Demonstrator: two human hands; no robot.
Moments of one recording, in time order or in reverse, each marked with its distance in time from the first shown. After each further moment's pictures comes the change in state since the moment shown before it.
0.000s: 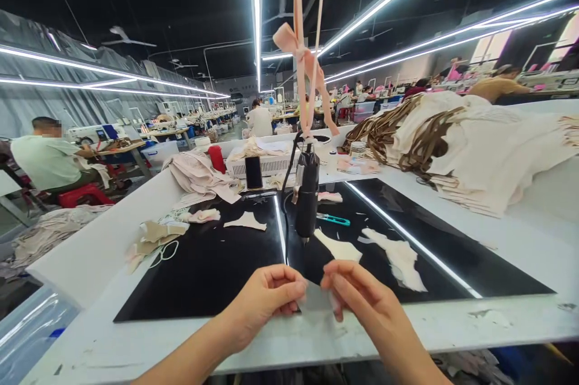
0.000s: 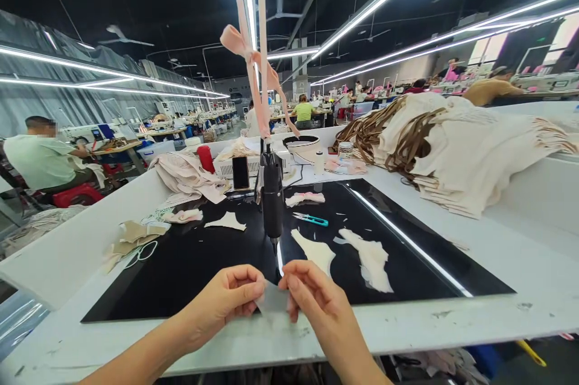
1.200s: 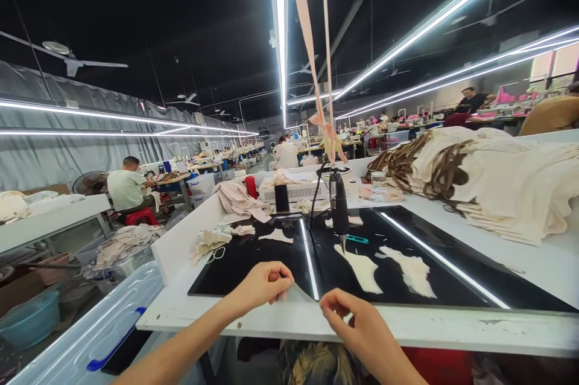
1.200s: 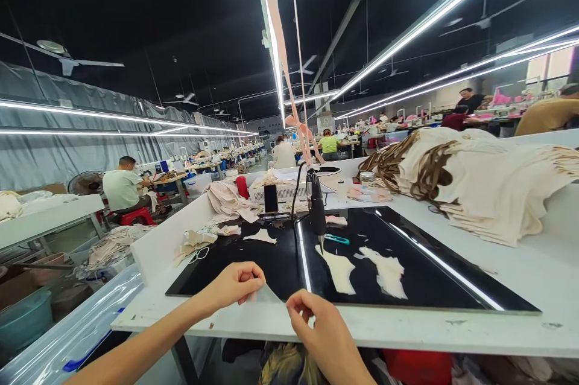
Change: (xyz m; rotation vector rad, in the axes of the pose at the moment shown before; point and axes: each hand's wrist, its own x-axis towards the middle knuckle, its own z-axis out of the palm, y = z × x) left_hand -0.044 0.013 -0.045 0.695 0.178 0.205; right_hand -0.023 0.021 0.031 -0.683 -0.160 -0.244
